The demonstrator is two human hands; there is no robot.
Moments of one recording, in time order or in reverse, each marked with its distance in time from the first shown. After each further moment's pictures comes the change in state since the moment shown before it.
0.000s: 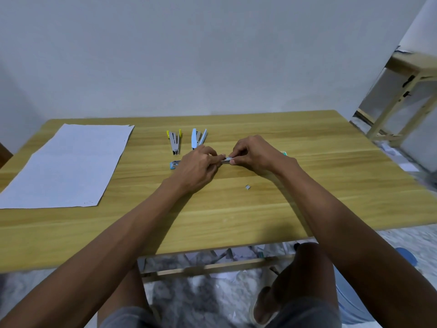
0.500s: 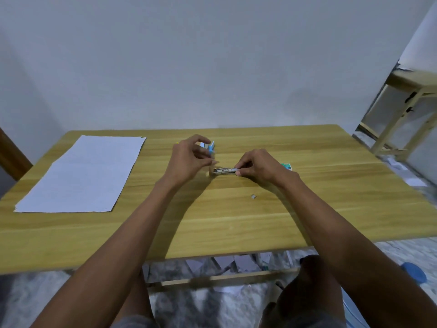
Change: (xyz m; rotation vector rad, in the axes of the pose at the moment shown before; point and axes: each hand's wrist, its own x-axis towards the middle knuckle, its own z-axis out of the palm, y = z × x) left_hand 0.003 -0.005 -0.056 -0.693 0.181 -0.467; right_hand -0.004 -0.006 0.005 0.025 0.037 0.072
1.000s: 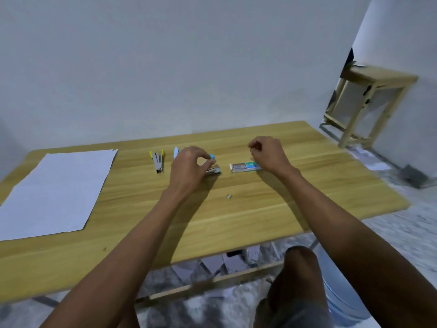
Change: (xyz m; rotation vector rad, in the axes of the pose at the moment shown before) left_hand 0.005 0.022 0.070 0.348 0.099 0.237; right_hand -0.037 0.030 -0.060 -0.029 0.473 0.254
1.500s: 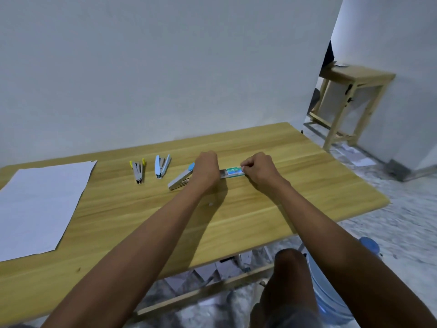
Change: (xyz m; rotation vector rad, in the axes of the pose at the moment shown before) left_hand 0.037 0.058 0.064 0.275 -0.373 -0.198; right_hand -0.017 0.035 0.005 0.082 -0.078 0.211
